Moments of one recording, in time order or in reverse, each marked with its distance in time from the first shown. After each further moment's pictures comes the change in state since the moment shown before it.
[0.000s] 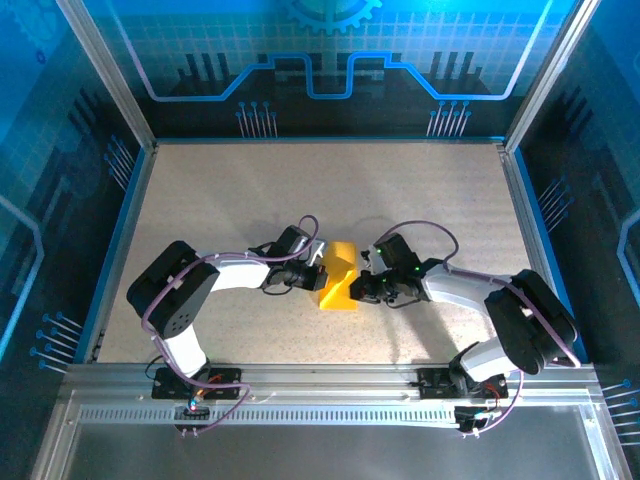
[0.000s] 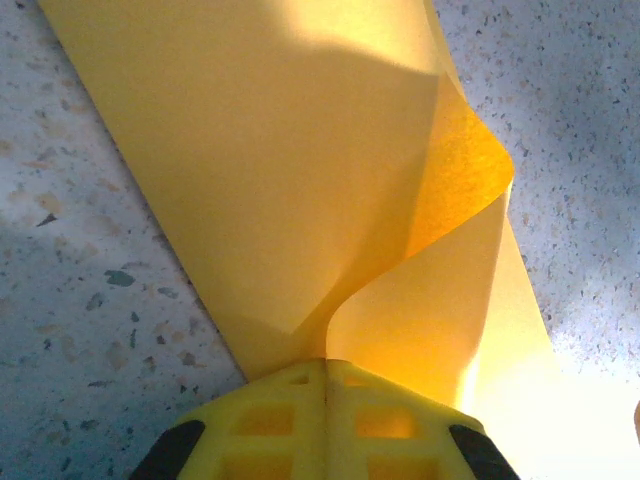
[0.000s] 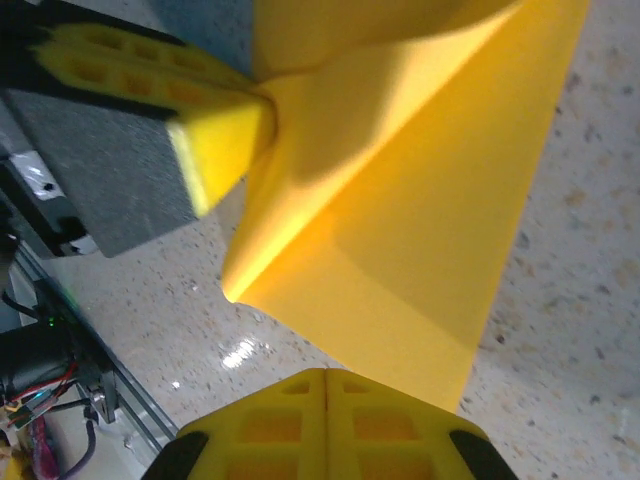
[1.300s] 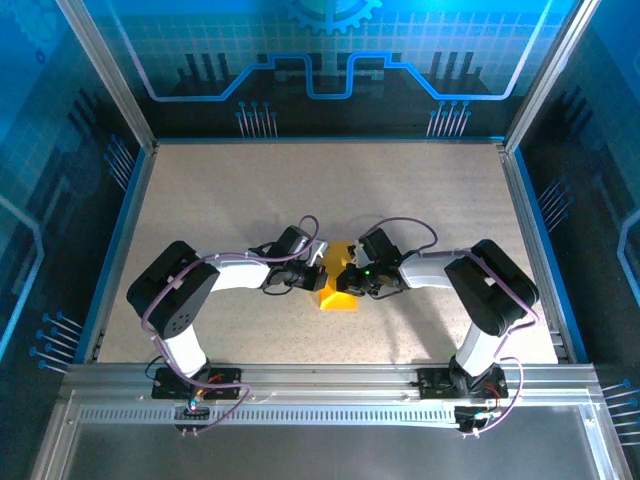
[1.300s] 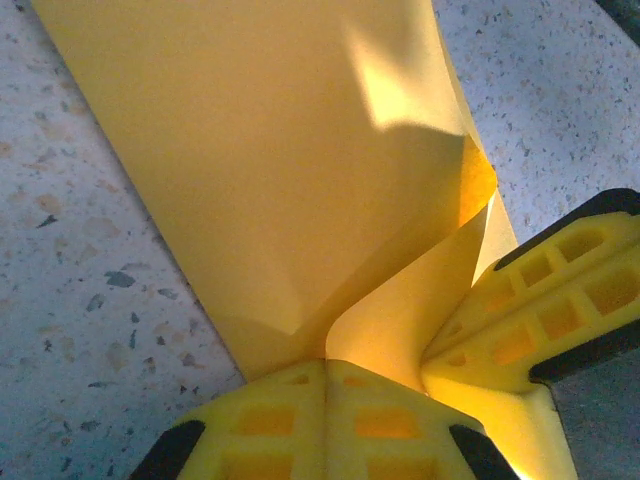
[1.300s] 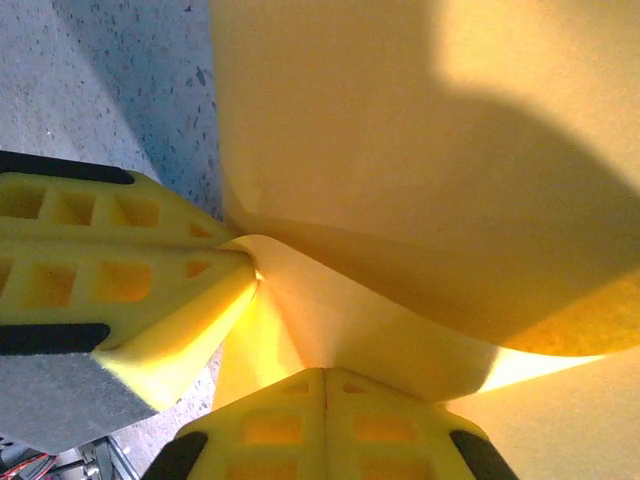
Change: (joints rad) left arm -0.002 0.000 0.000 0.000 -0.011 0.003; right arm 0.021 0.270 0.111 0.146 0.003 0.047
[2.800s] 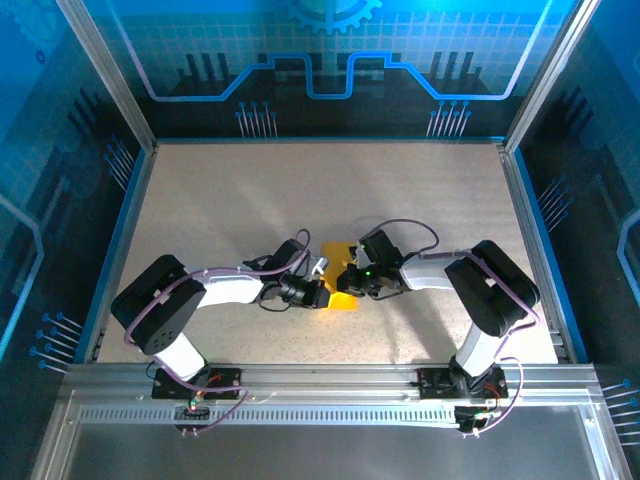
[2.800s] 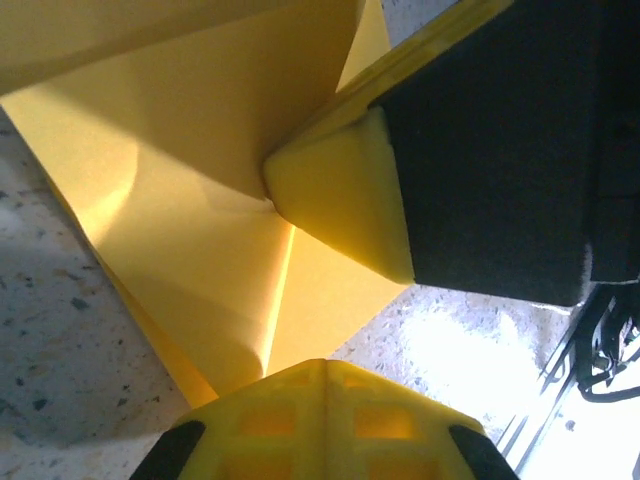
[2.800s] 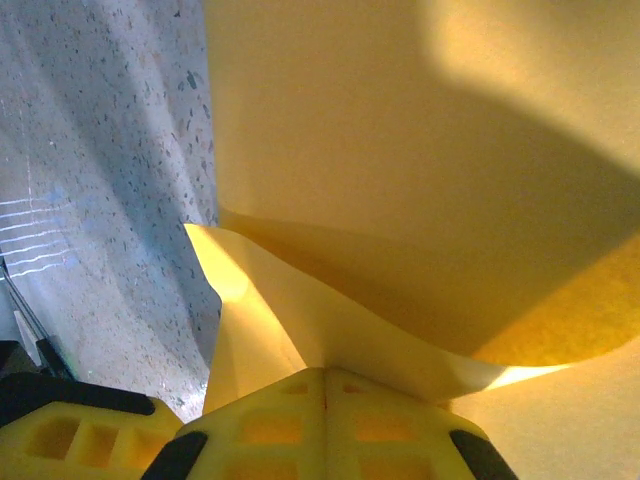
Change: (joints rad) left arm -0.071 -0.113 -0.113 0.003 0.171 -0.218; right arm 0.001 -0.005 -0.019 0.023 0.006 0.035
